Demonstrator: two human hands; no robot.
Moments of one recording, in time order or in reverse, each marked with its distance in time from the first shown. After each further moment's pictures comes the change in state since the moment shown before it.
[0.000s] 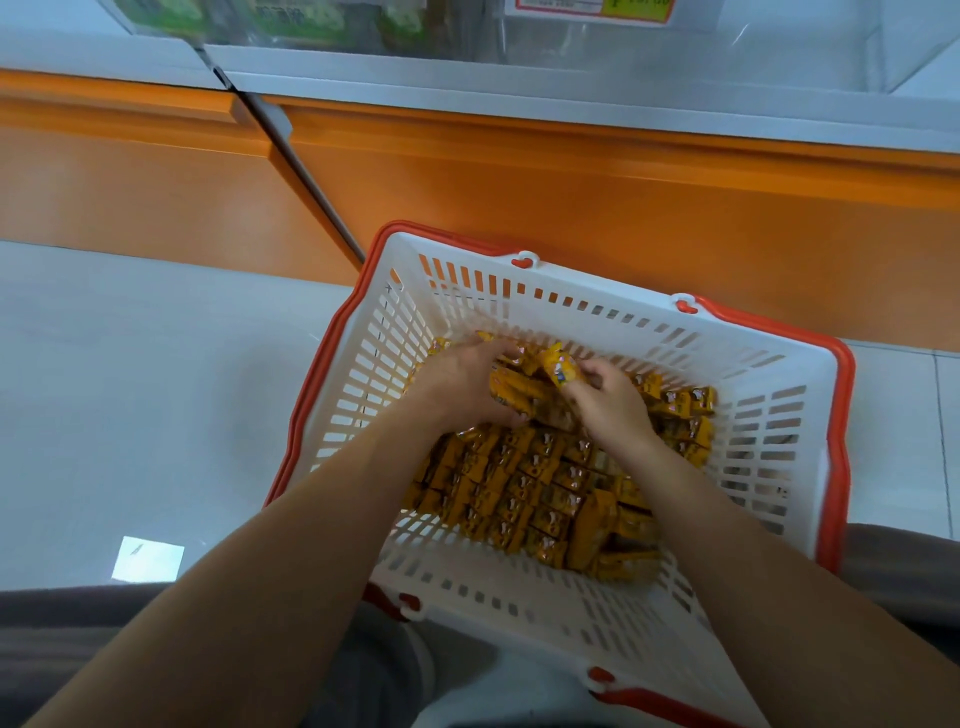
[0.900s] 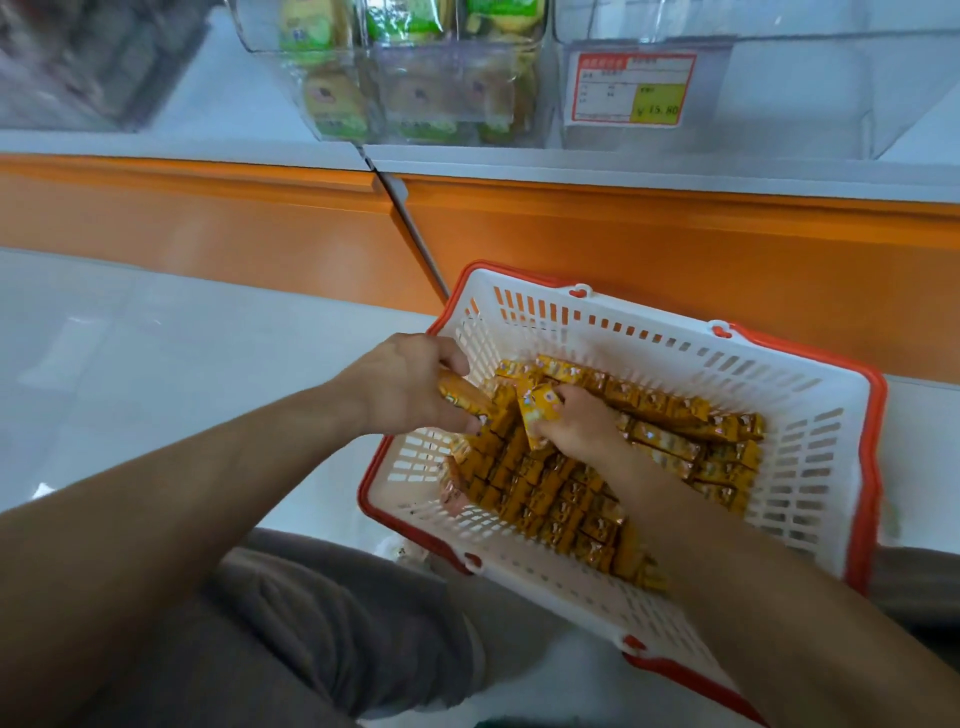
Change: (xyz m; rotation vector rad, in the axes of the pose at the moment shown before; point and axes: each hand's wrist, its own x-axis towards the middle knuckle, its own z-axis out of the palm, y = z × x) left_hand -0.140 0.006 -0.137 0.088 -0.008 -0.166; right_hand -0.017 -0.049 0.058 -0.348 -0.274 -0.142
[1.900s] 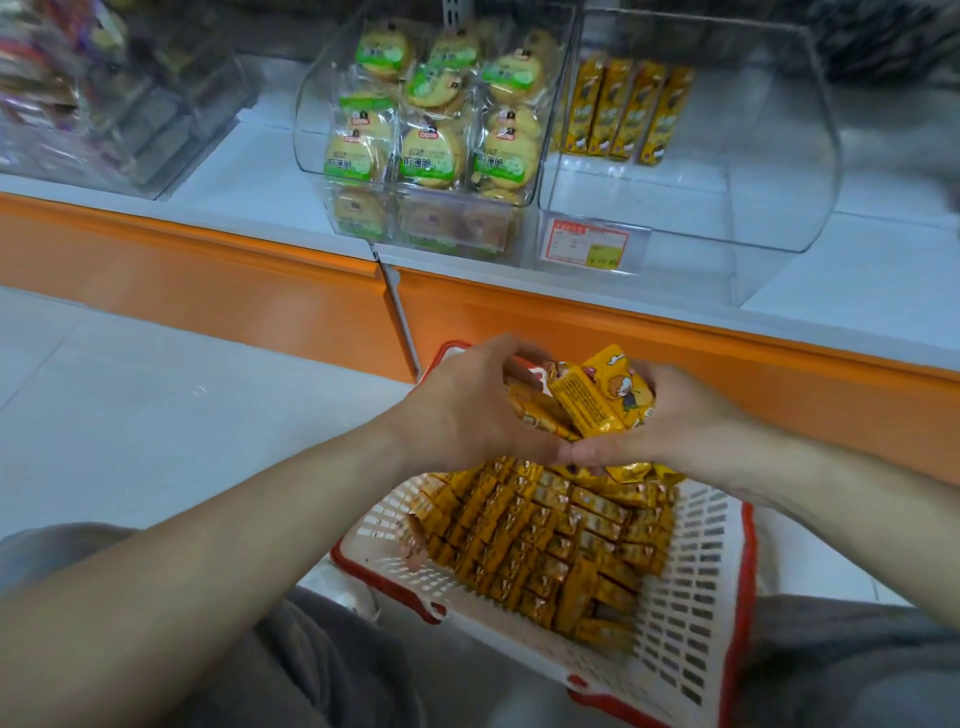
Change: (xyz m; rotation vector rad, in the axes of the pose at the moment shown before) left_hand -0.051 0.088 -0.051 -0.580 0.141 0.348; right_hand -0.194 -0.136 -0.213 0.235 -0.134 -0.246
